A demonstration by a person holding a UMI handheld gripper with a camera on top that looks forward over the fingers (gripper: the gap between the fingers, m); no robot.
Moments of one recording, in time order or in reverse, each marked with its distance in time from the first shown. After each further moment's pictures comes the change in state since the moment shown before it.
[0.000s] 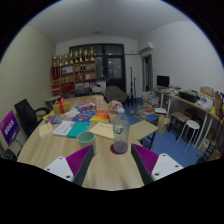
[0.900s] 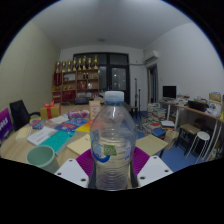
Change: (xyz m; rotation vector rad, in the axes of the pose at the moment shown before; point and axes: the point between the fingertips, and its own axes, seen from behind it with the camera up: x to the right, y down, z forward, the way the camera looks) arm 0.058 0.003 0.255 0.164 -0.047 -0.044
